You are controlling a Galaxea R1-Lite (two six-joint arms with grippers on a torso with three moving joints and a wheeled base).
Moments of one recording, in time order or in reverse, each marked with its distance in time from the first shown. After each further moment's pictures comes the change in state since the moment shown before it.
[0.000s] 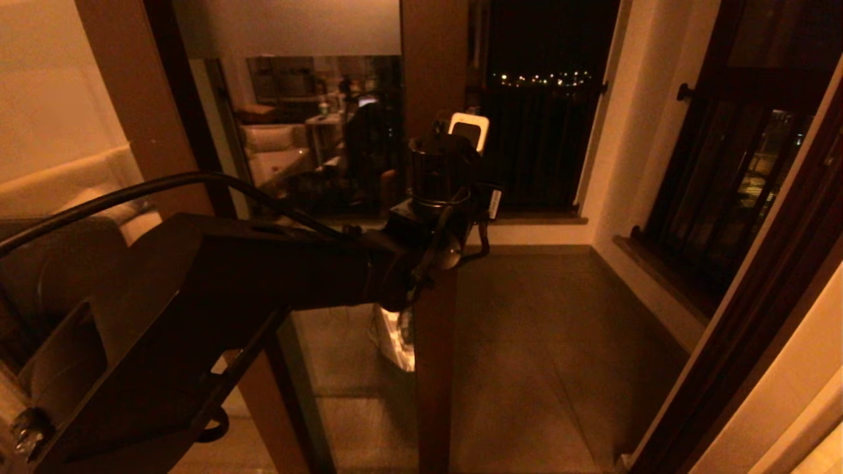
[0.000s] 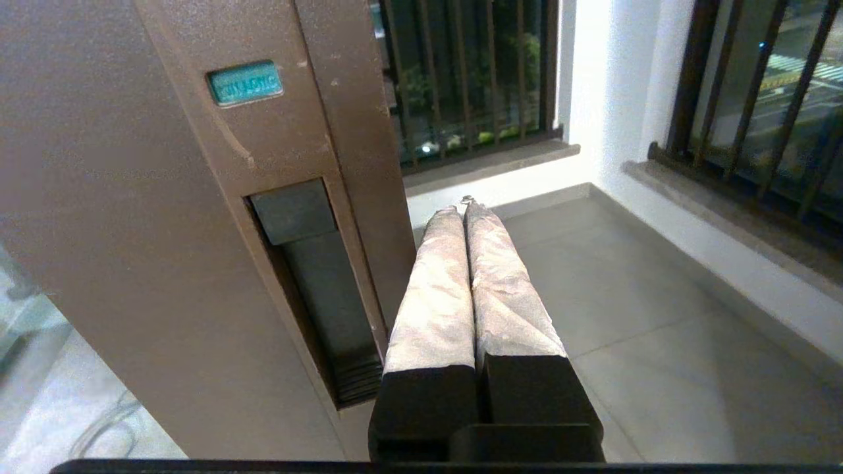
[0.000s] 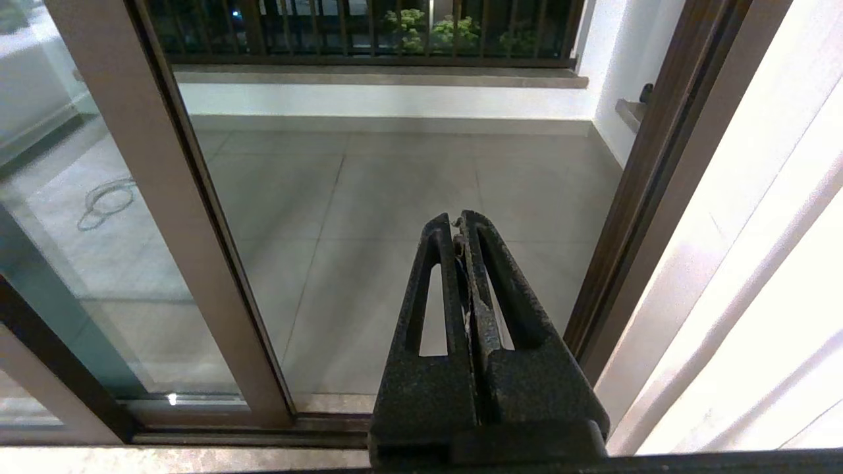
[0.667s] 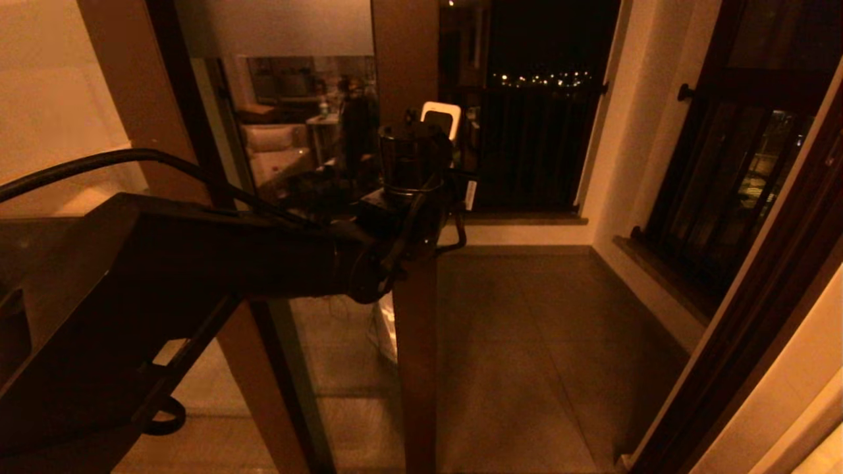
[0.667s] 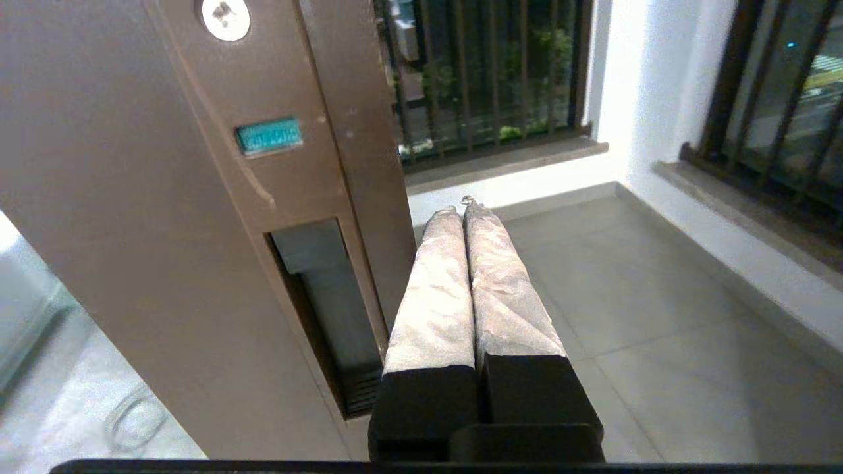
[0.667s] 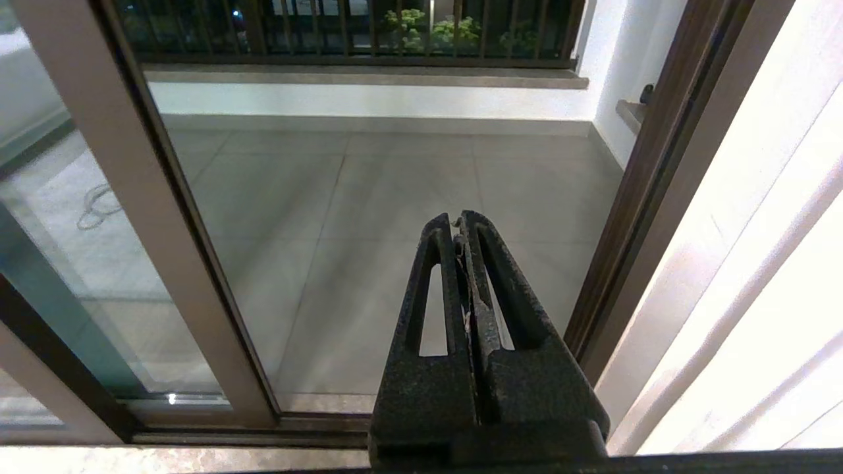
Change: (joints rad) left arm 0.034 -0.081 0.105 -0.006 0.004 -0.007; right arm 0.000 0.000 0.000 0.000 0.000 0.000
